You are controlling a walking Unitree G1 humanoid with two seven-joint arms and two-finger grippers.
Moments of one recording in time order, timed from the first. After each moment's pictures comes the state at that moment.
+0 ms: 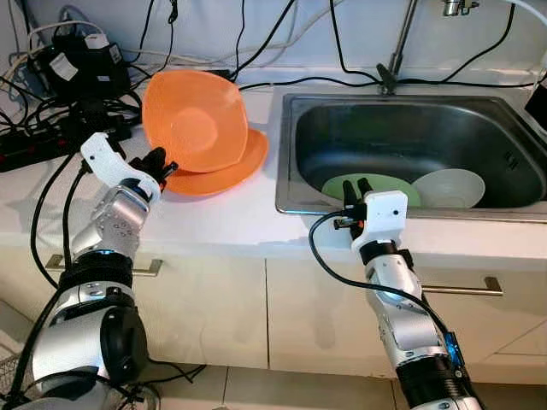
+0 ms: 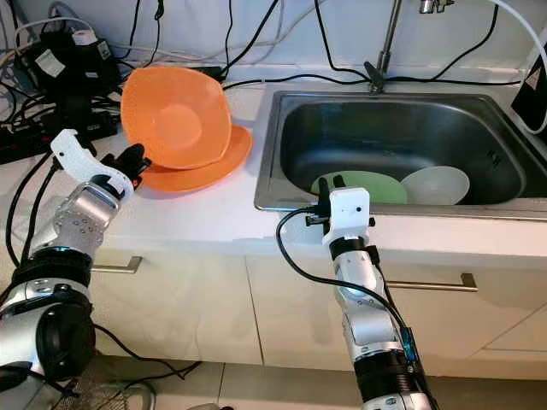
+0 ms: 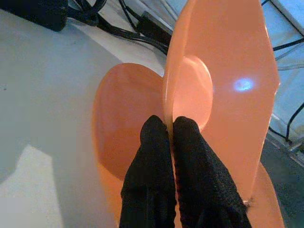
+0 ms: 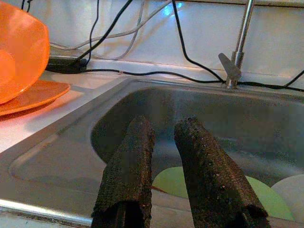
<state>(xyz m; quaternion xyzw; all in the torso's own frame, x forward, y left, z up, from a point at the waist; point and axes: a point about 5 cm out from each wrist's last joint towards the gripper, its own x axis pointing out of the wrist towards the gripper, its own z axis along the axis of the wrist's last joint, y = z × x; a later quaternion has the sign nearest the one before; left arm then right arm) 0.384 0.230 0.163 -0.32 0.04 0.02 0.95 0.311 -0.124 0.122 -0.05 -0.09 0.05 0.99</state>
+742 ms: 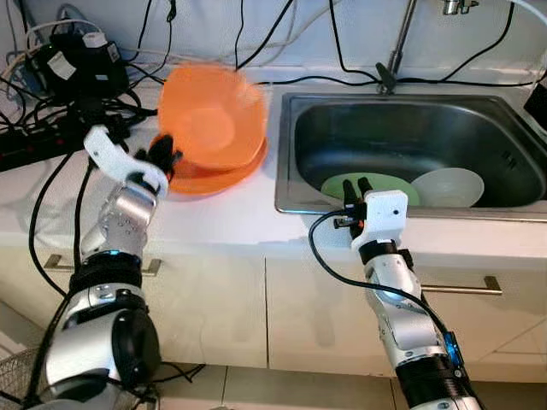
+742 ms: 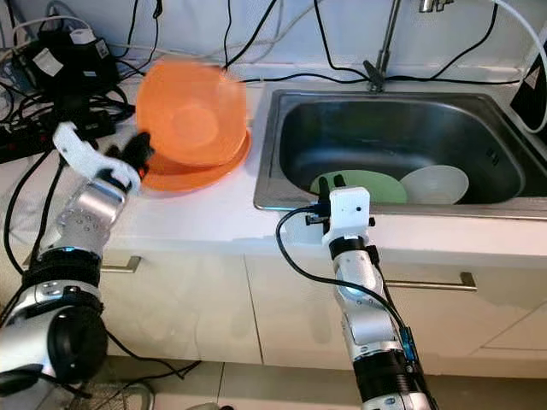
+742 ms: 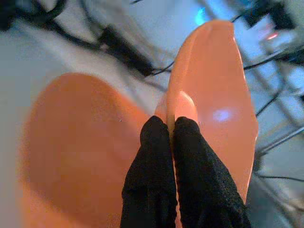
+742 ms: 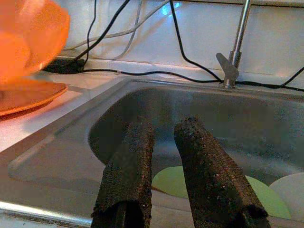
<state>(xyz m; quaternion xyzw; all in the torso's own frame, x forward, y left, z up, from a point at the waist) 0.385 0.214 0.184 -0.39 -0.03 -0.04 0.92 0.311 -0.123 0.123 -0.04 -0.10 0.04 0.99</state>
